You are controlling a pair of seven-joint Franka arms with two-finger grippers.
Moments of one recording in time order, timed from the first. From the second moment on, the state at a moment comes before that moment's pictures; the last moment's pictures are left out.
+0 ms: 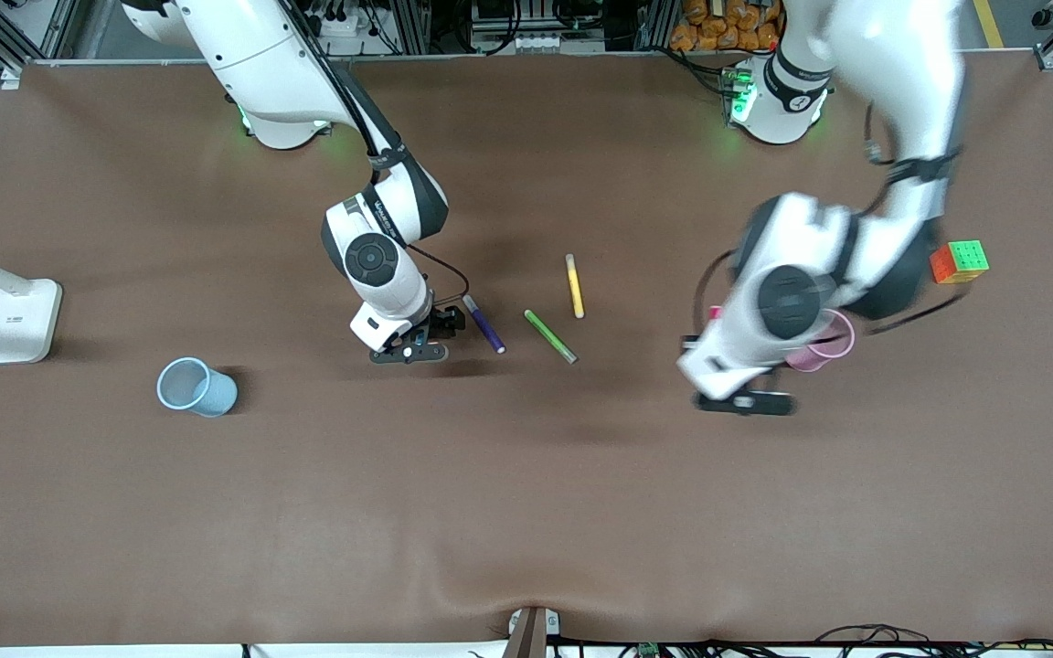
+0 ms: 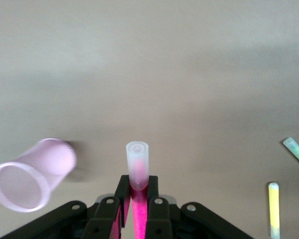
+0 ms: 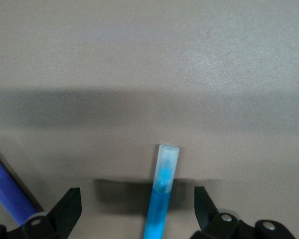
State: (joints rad) left arm -0.37 0.45 0.02 -1.53 0.05 1.84 -0.30; right arm 0.62 0.55 -0.04 -1.99 0.12 2.50 0.45
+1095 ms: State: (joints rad) left arm -0.14 0.16 0.02 -1.54 0.05 1.57 0.00; right arm 0.61 0.57 -0.04 -1.99 0.12 2.50 0.46
